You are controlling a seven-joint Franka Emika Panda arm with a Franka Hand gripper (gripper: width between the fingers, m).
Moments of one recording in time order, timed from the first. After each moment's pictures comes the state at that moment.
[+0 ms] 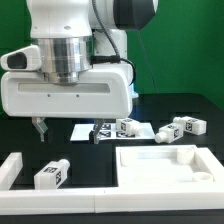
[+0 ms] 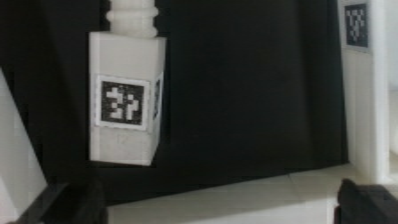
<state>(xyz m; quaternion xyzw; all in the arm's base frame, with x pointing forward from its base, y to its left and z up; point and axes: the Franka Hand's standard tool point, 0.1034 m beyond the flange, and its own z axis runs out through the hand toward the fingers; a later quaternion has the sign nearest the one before) 0.609 -0.100 0.088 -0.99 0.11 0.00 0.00</state>
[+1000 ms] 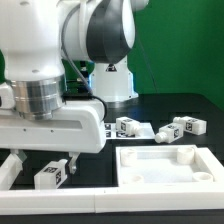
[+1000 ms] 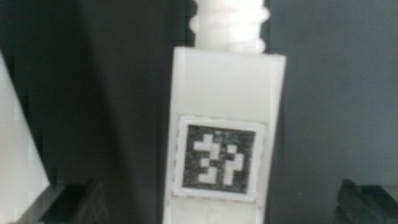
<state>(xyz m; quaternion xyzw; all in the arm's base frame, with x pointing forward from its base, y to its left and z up) 0.596 -0.145 0.021 -0.99 0.12 0.02 0.00</state>
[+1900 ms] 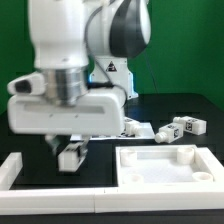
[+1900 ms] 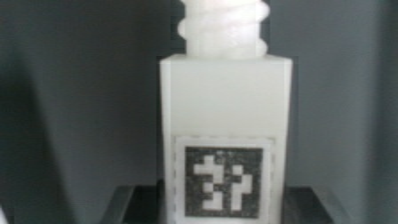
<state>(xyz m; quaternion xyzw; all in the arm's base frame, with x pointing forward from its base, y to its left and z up) 0.529 -0.091 0.050 -0.99 0.11 0.00 0.00</state>
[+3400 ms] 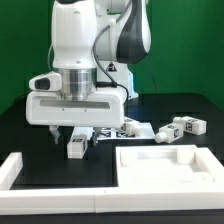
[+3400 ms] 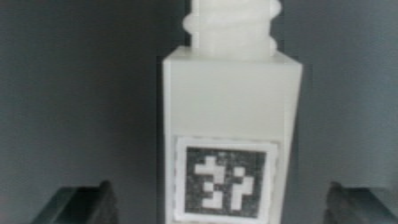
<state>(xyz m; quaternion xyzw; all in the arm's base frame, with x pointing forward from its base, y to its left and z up) 0.461 -0.100 0.024 -1.00 0.06 0.02 -0.01</state>
